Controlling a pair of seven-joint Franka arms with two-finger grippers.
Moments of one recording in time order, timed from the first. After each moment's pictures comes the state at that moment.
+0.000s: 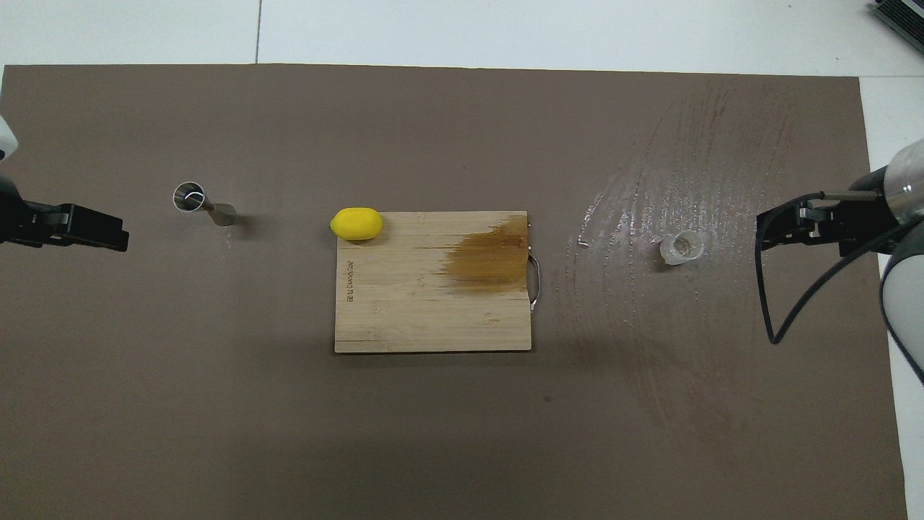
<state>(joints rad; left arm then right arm) -0.01 -0.04 -0.06 -1.60 -0.03 1.57 0.05 -0.02 0.01 0.08 -1.60 -0.02 1.55 0.16</state>
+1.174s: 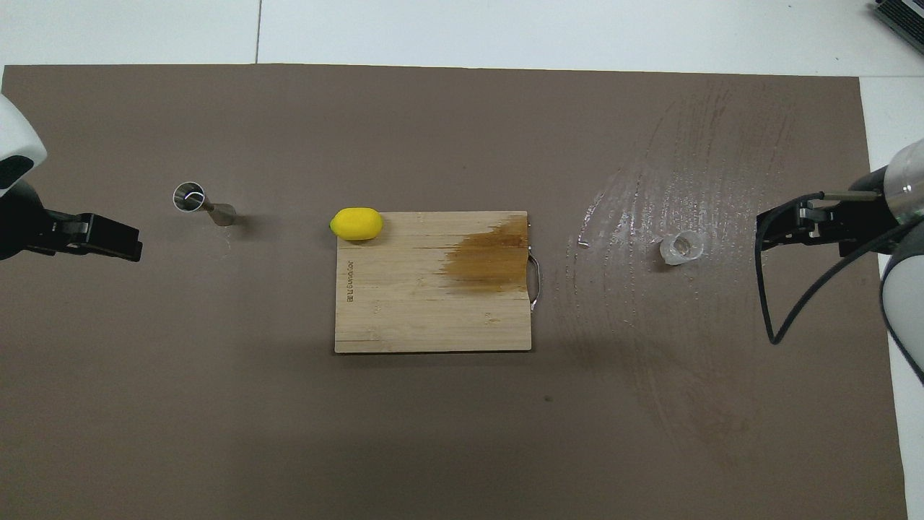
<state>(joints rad) -0.02 -0.03 -0.07 -1.61 -0.02 1.52 0.03 -0.02 0.01 0.08 -1.60 -0.02 1.55 0.16</state>
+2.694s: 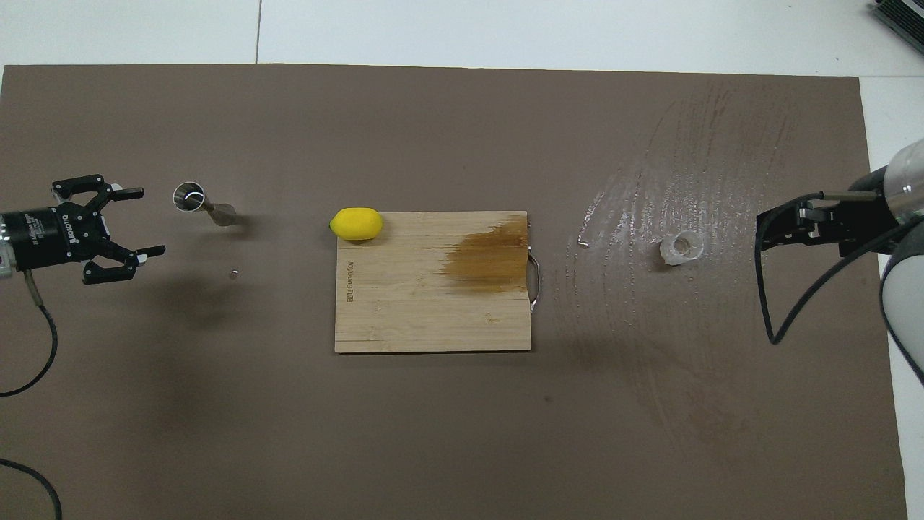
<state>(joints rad) -0.13 0.17 0.41 -2.04 -1.13 2.01 -1.08 -0.02 0.01 0.08 -1.60 -0.02 1.55 0.16</state>
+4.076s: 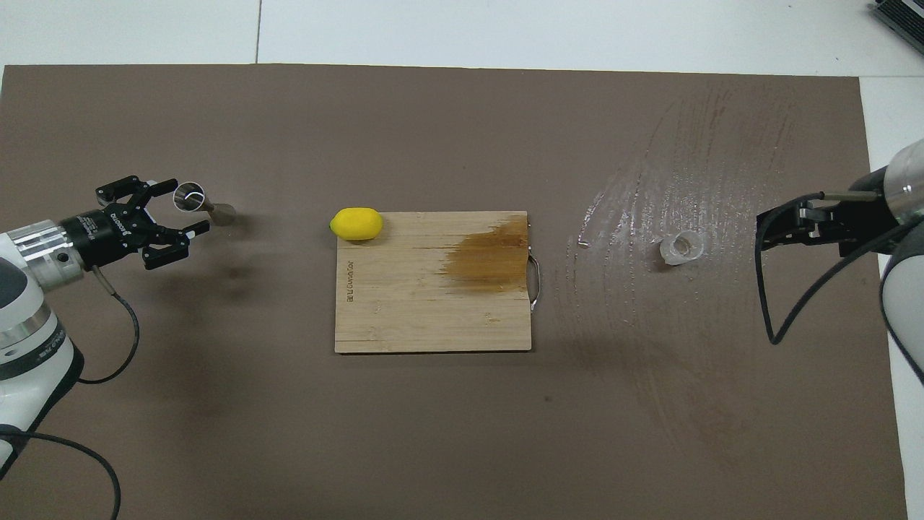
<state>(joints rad) -0.21 0.23 0.41 -2.12 -1.44 2.16 -1.08 -0.02 0.01 0.08 -1.60 -0.02 1.55 0.16</state>
